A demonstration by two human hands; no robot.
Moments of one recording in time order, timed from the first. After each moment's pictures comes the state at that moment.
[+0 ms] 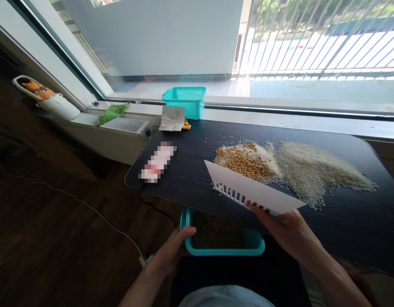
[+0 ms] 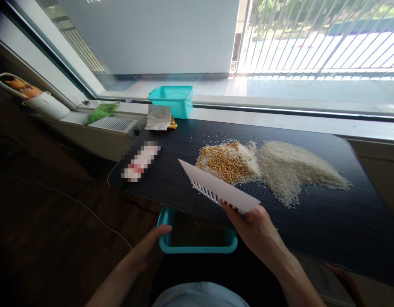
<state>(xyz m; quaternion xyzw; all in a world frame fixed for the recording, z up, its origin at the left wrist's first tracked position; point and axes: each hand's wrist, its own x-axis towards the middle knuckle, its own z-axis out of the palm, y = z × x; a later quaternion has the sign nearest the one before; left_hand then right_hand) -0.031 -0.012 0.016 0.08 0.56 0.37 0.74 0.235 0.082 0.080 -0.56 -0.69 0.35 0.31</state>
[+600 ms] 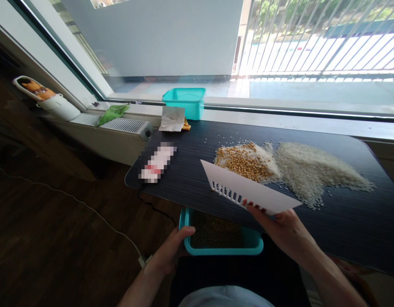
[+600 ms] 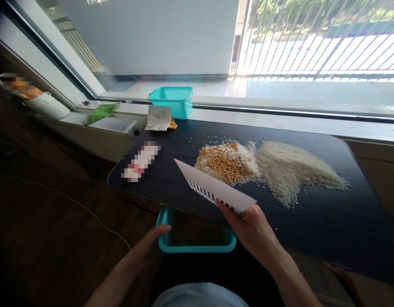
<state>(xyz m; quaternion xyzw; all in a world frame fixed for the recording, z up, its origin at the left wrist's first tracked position) -0.033 -0.013 0.015 0.08 0.57 0.37 0.73 0.228 0.082 0.081 -0.54 -0.69 0.36 0.32</state>
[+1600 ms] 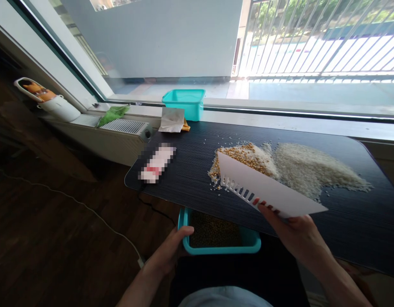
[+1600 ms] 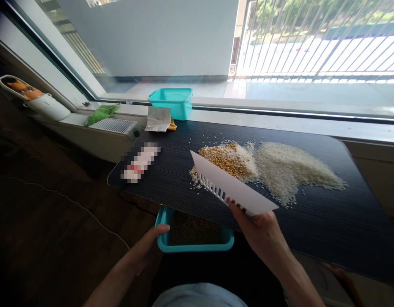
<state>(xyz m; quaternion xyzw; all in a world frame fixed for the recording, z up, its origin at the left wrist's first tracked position) -0.033 -0.011 0.018 0.10 0.58 0.36 0.72 0.243 0.077 0.085 -0.58 -0.66 0.32 0.34</state>
